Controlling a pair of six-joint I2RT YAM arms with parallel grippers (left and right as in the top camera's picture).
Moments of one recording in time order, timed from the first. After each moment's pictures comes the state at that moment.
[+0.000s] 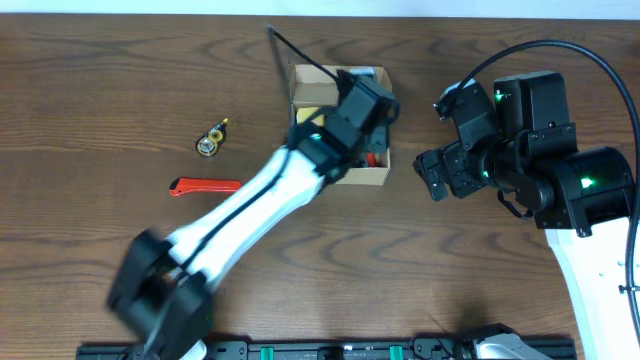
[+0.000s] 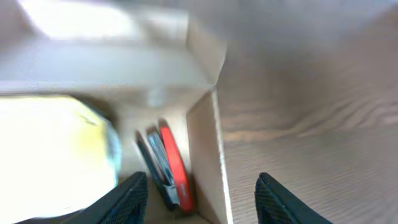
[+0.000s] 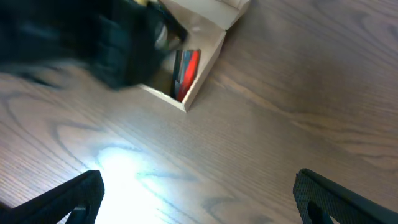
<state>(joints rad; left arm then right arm) -0.73 1.78 1.48 -0.47 -0.14 -0.62 0.24 1.29 1.56 -1.26 -0.11 -0.19</state>
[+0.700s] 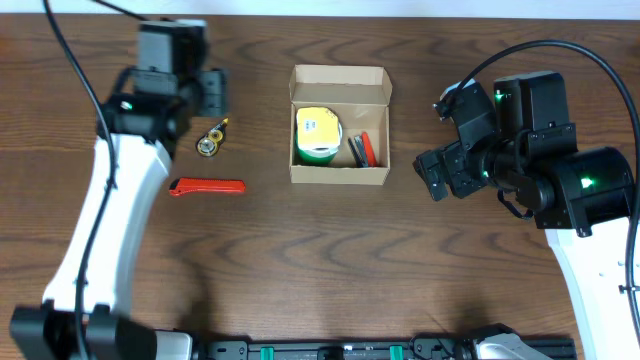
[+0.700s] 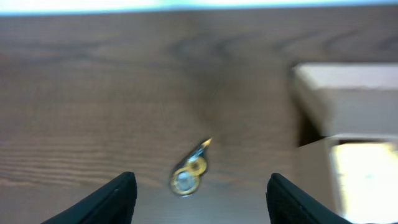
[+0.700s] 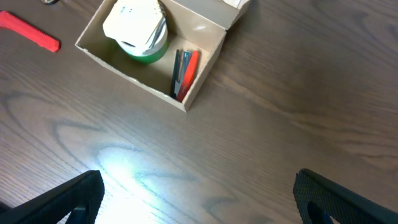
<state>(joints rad) -0.10 1.57 1.46 -0.73 -0.05 -0.03 0.25 1.29 1.56 -1.26 -0.11 -0.19</state>
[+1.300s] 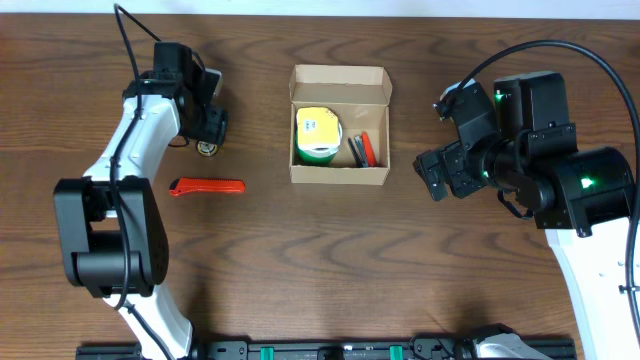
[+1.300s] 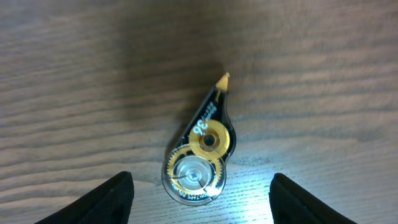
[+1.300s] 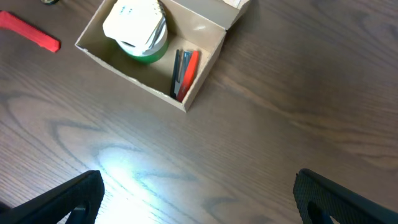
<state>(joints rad) -0.01 1.96 1.44 -0.73 0.07 0.25 0.24 1.29 1.56 -1.26 -0.11 -0.19</state>
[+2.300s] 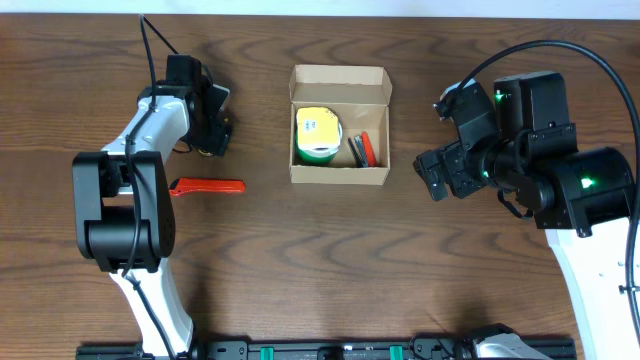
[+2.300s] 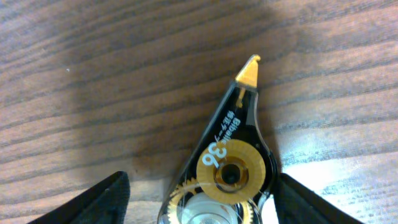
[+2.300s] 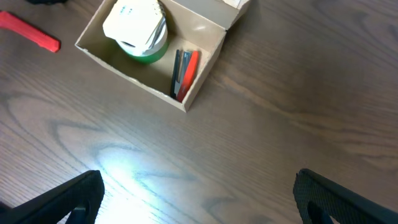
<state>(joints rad) -0.01 2.10 1.44 -0.66 0.02 0.33 0.24 1.29 1.56 -1.26 -0.11 -0.19</state>
